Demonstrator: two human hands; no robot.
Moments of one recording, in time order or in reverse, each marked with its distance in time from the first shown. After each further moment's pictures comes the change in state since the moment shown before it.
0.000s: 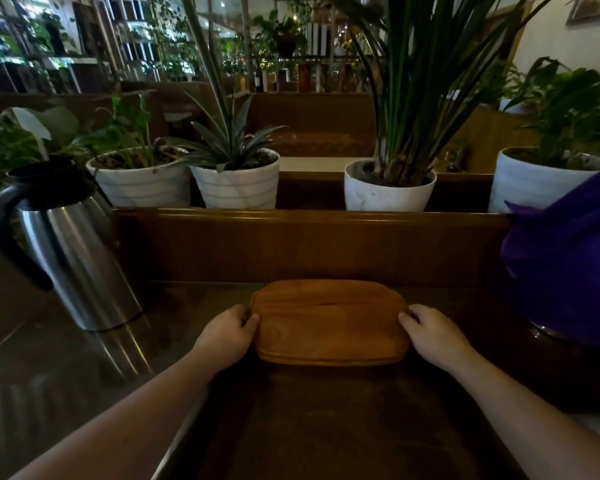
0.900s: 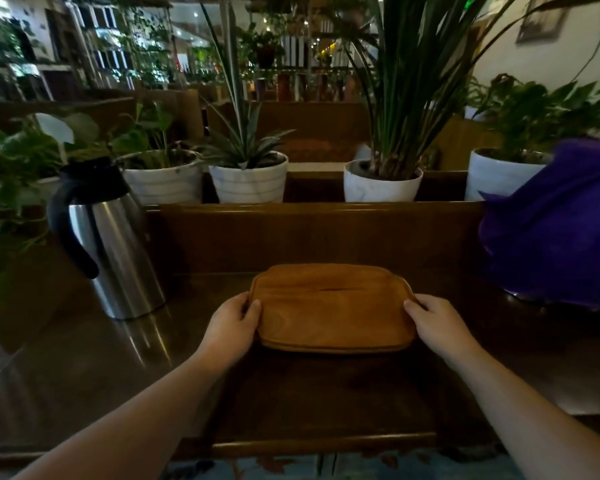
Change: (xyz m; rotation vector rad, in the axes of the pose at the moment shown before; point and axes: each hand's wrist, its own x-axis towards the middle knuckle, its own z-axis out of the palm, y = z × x) left_hand -0.063 -0.029 -0.031 -0.482 0.028 0.190; right_hand -0.081 -0.026 0.013 0.341 0.121 0.060
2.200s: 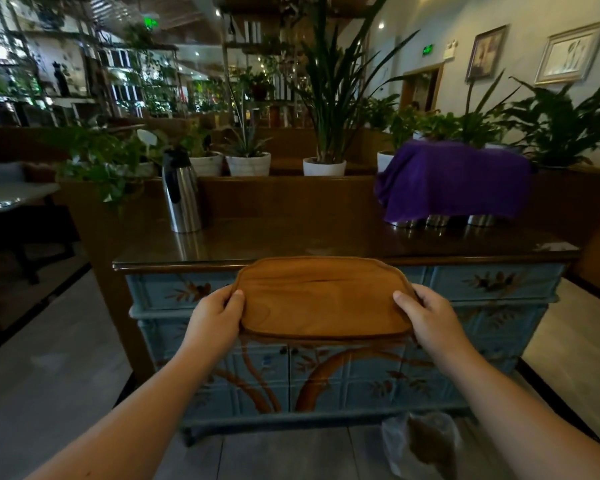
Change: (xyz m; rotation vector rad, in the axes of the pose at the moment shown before) left_hand -0.518 0.080 -0.014 0.000 0.178 0.147; right_hand -0.504 0.071 -0.133 0.420 0.077 -0.239
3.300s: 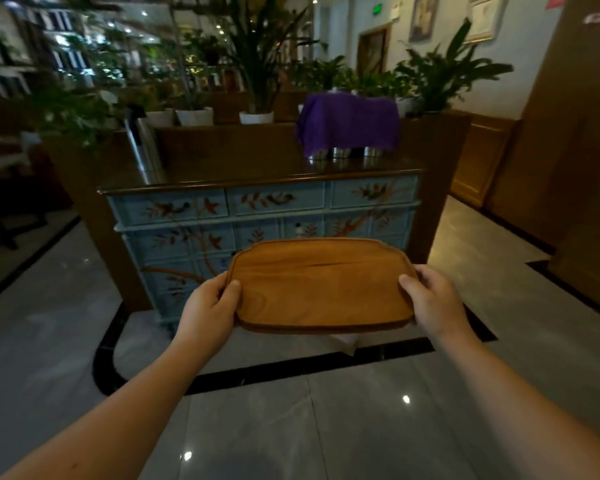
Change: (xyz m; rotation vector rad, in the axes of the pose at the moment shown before) left_hand -0.479 0.114 0.040 -0.061 -0.116 0.039; right_hand -0.455 -0.016 -0.258 -0.153 0.175 0.020
